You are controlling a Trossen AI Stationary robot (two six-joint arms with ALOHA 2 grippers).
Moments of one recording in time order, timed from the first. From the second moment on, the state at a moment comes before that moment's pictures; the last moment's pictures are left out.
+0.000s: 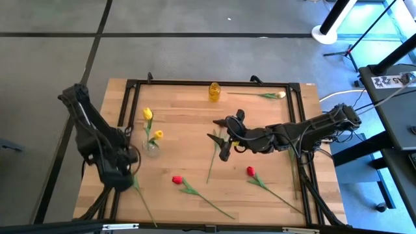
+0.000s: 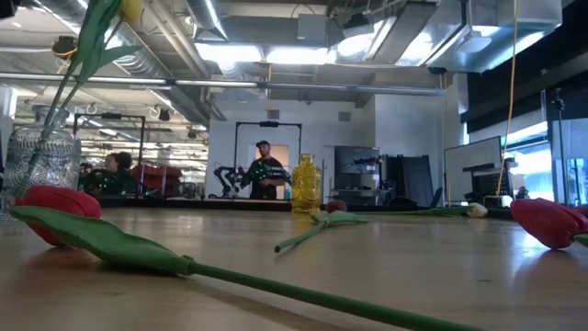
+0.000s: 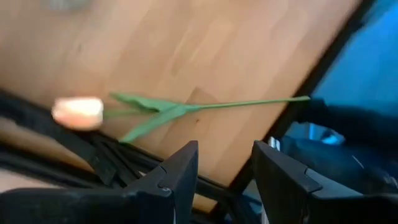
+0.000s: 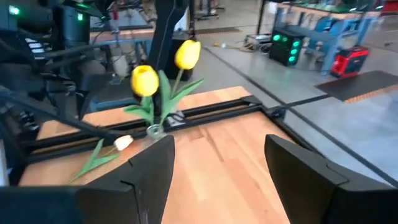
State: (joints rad) left arm -0.95 1.09 1.02 -1.17 -0.03 -1.60; right arm 0.33 1.51 1.36 -0.12 0.65 0.19
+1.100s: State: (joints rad) left arm -0.82 1.37 0.66 -0.88 0.26 -2.09; right arm 0.33 1.51 1.36 -0.34 0.56 0.31
